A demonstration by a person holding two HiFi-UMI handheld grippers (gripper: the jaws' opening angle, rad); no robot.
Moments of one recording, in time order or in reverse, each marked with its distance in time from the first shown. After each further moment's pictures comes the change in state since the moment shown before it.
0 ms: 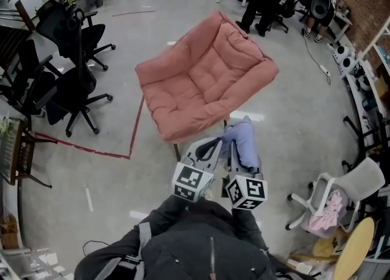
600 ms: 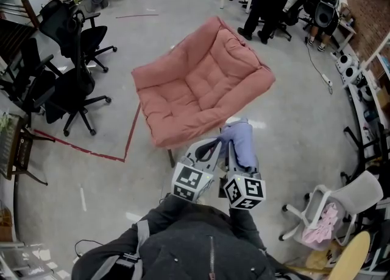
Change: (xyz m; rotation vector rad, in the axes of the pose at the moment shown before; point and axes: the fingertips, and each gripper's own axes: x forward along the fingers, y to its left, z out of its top) left arm 0.054 -0.010 -0.002 0.017 -0.011 0.029; right arm 0.028 -0.044 0.007 0.024 -0.010 0.053
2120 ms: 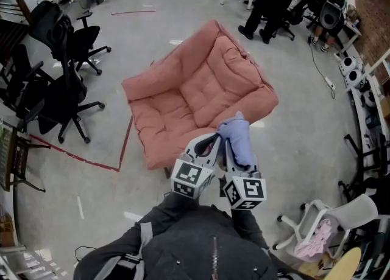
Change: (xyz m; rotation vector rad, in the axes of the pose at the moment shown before) left arm 0.130 0.094 0.032 -0.063 -0.015 0.041; right arm 0.140 -0.039 0.040 -0.069 0.027 0.078
